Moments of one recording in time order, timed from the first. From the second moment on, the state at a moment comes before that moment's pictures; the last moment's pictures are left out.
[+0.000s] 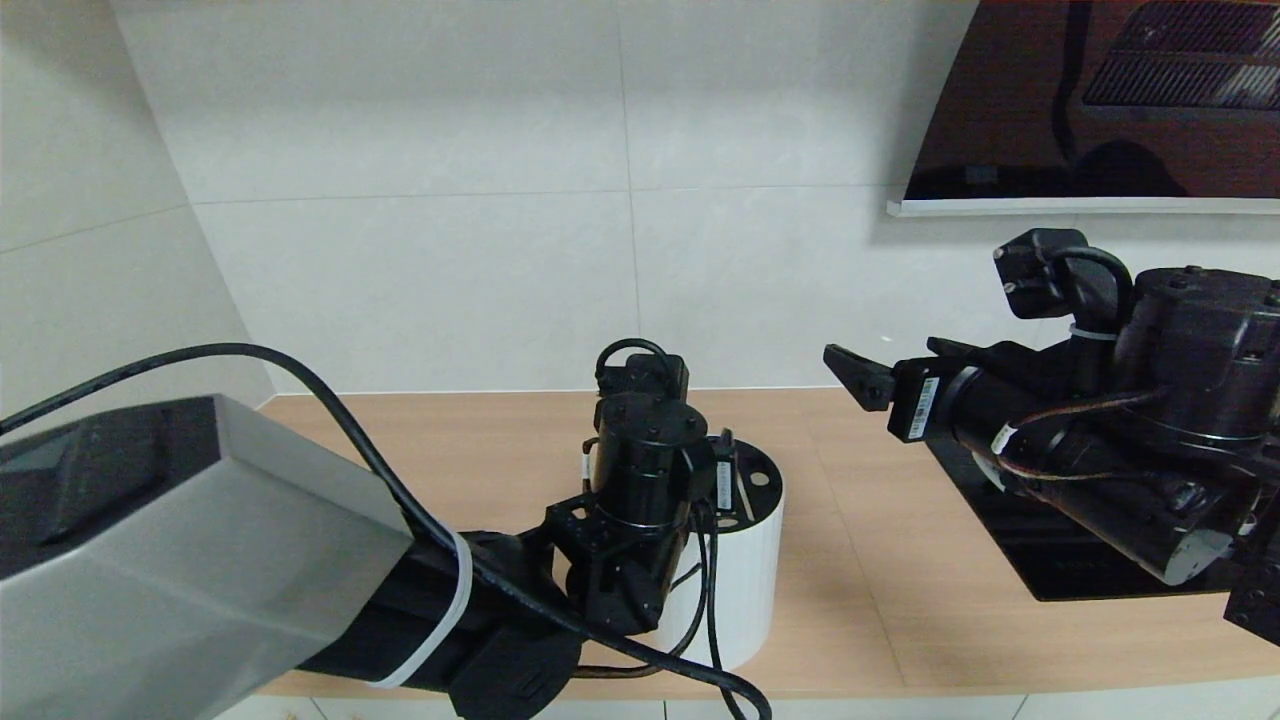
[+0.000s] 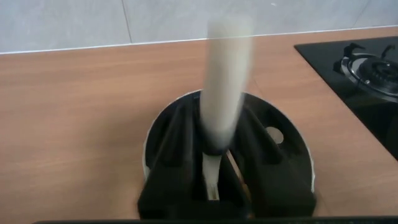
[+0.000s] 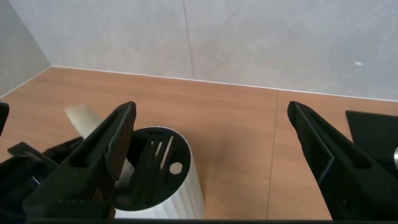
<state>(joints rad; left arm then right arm) -0.82 2.07 -0.97 -0.86 0.59 -0.25 0.65 1.60 -0.74 -0.84 -0.34 0.12</state>
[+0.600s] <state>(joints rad) -0.81 1.99 -0.96 -0.86 0.59 -0.25 0.65 1.59 -0.75 -0.84 -0.34 0.12</state>
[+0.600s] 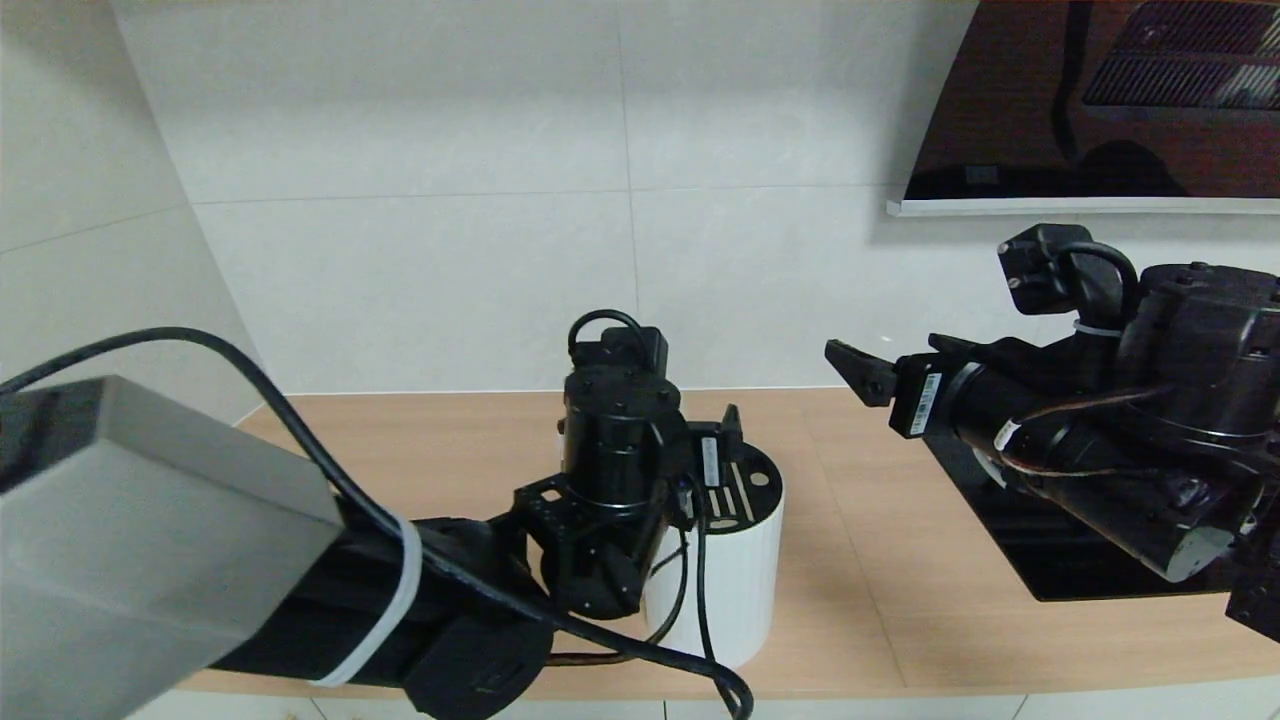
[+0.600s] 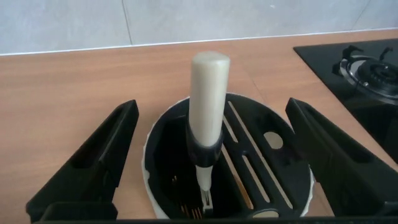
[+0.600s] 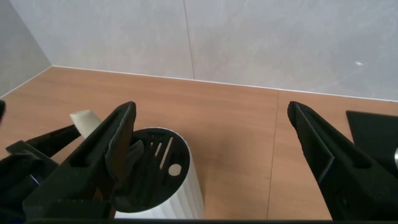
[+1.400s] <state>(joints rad) -0.53 1.13 -0.61 -0.61 0.30 -0.25 0.48 1.31 -0.58 -0.83 -0.31 0.06</state>
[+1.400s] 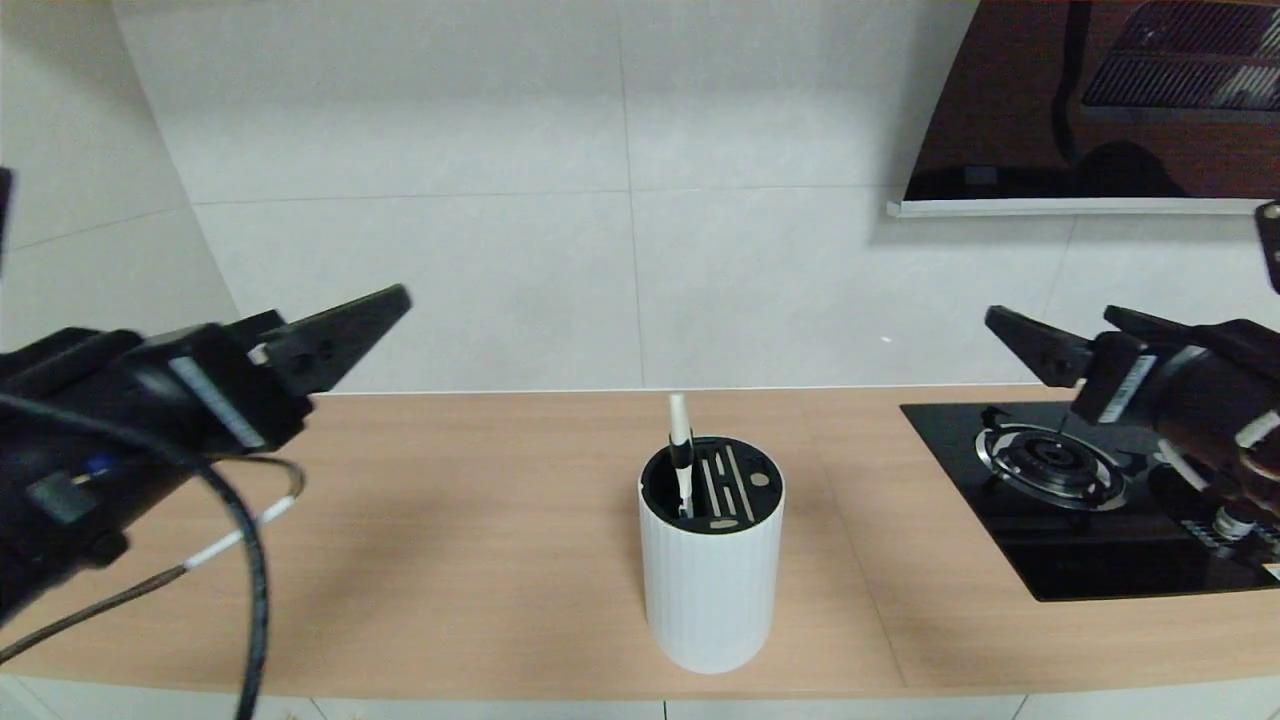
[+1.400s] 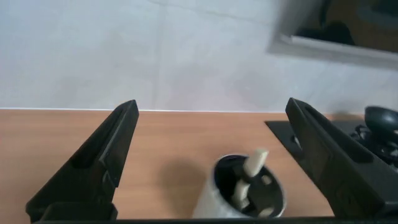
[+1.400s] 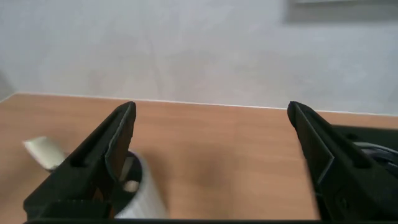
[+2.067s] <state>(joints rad) -0.20 0.25 -0.42 0.06 -0.03 -0.24 0.29 0.39 -0.39 -0.15 -0.25 0.03</state>
